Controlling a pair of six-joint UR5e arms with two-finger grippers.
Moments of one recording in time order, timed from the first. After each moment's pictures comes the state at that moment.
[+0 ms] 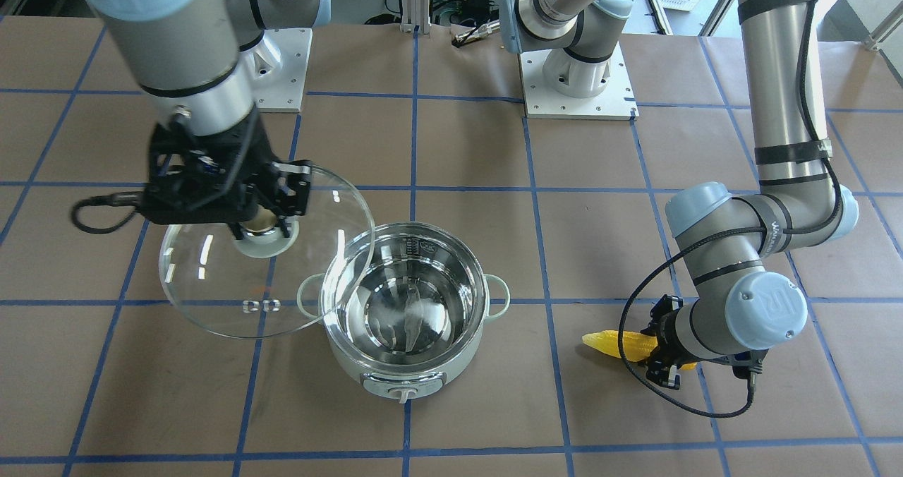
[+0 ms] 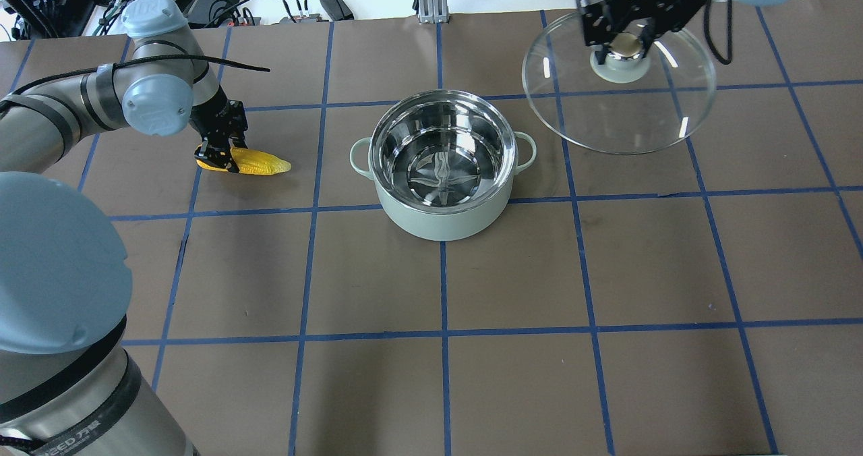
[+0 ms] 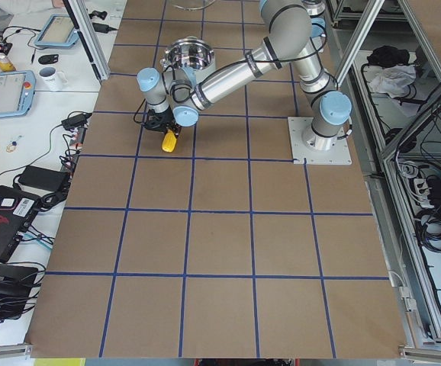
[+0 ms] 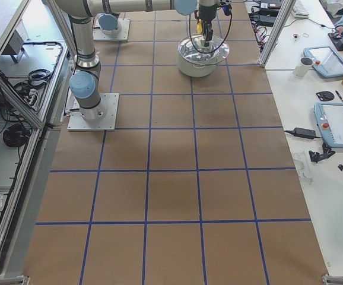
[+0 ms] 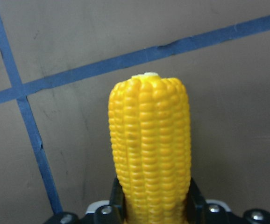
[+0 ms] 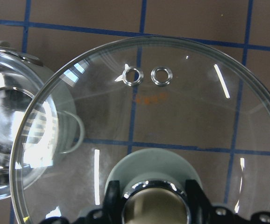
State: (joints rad) left arm -1.37 -2.16 -1.53 -1.13 1.62 -1.14; right arm 1.59 -1.40 1.36 -1.63 -1.62 -0.08
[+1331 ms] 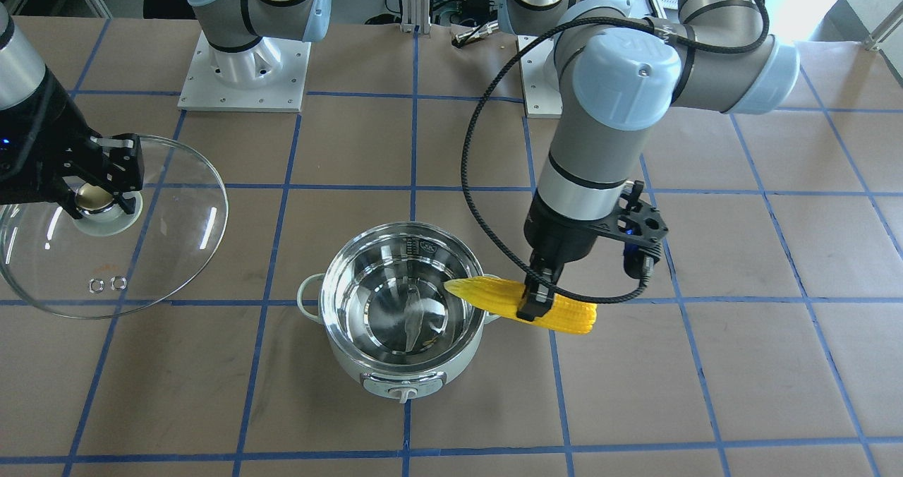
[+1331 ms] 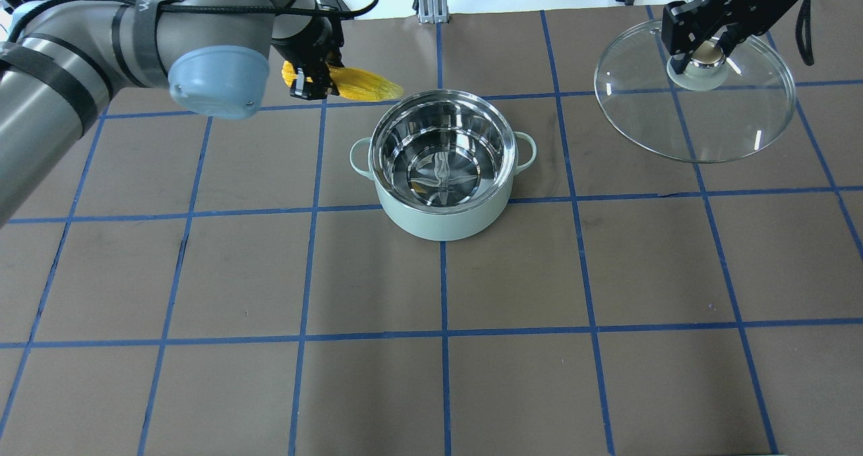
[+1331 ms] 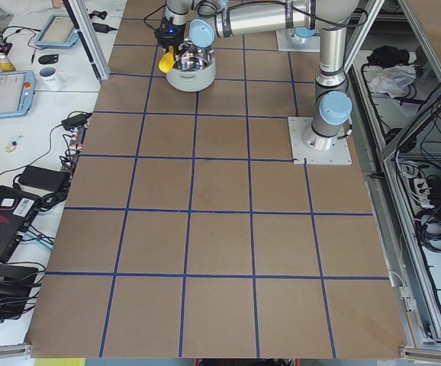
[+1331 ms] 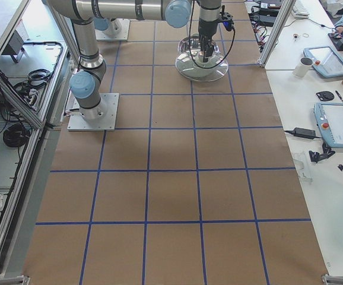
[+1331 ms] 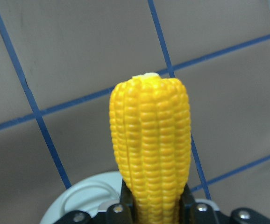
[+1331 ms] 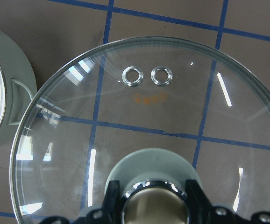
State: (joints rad) left arm -1.71 -1.87 -1.53 -1.05 1.53 -1.39; right arm 1.44 -1.44 1.39 -1.57 -1.62 -0.30
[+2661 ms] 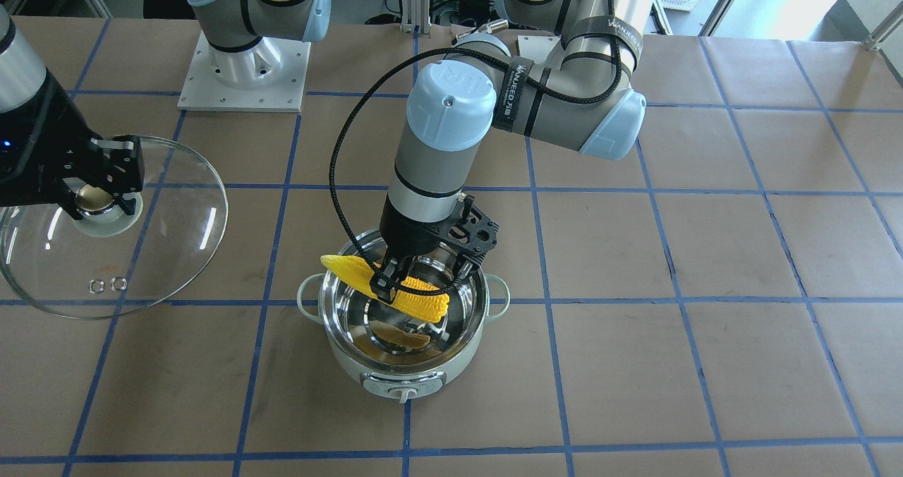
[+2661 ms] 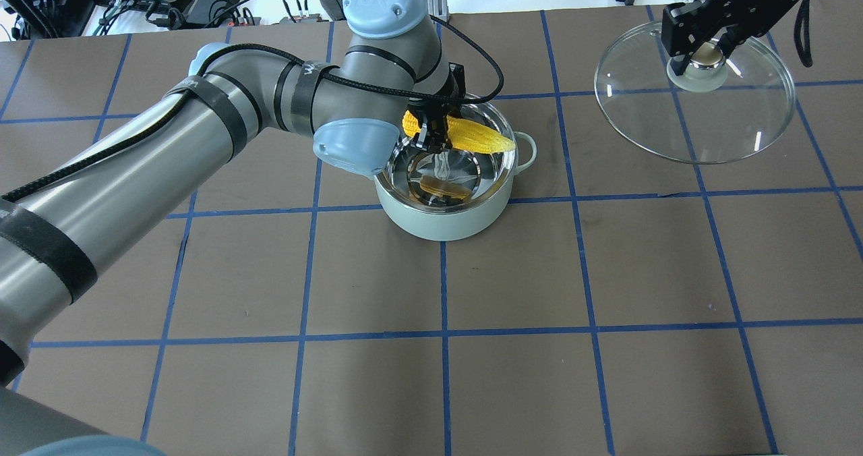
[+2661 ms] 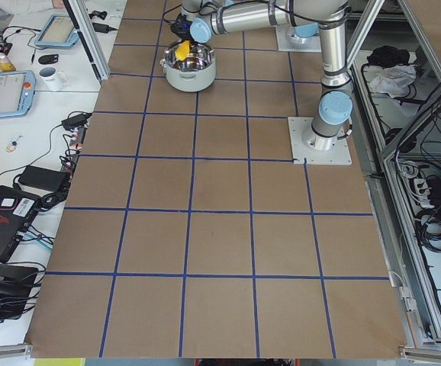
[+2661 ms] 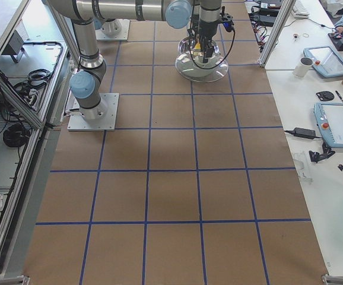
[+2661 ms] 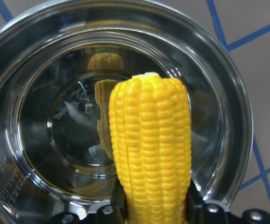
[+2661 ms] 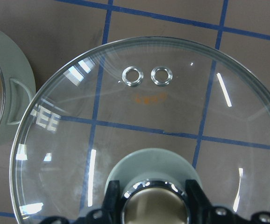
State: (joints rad) left arm -1.92 -2.00 -1.54 -0.93 1.44 -1.49; right arm 1.44 -1.43 1.40 -1.58 -1.62 -0.30
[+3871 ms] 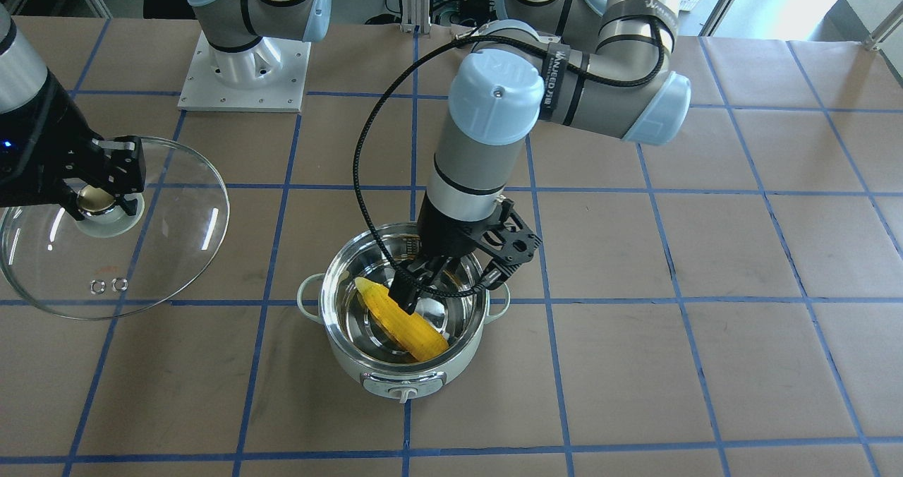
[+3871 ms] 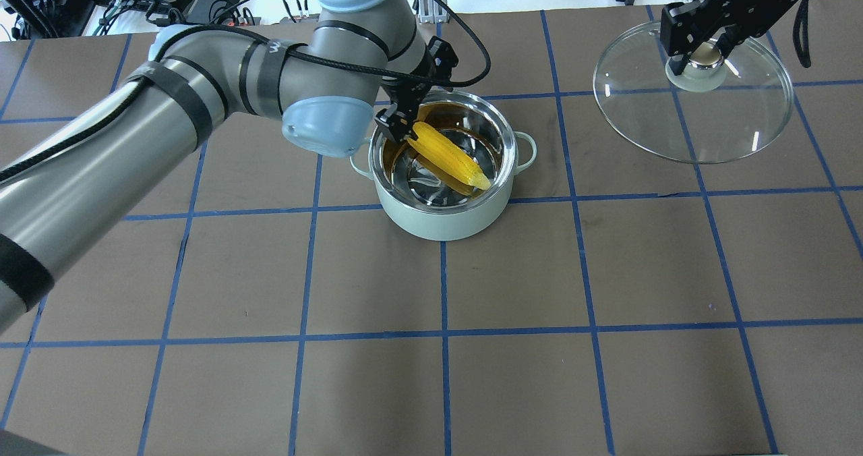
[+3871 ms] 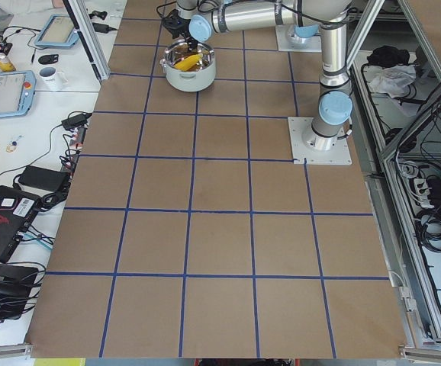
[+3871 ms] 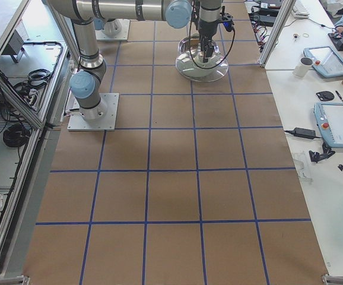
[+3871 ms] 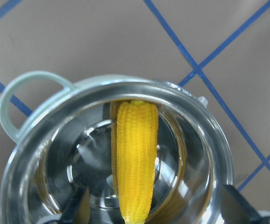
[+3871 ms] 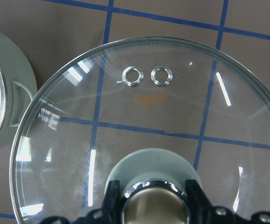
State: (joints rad) left arm -1.83 -1.93 -1.52 -1.01 1.45 -1.11; right arm 1.44 -1.43 1.40 -1.58 -1.62 -0.29
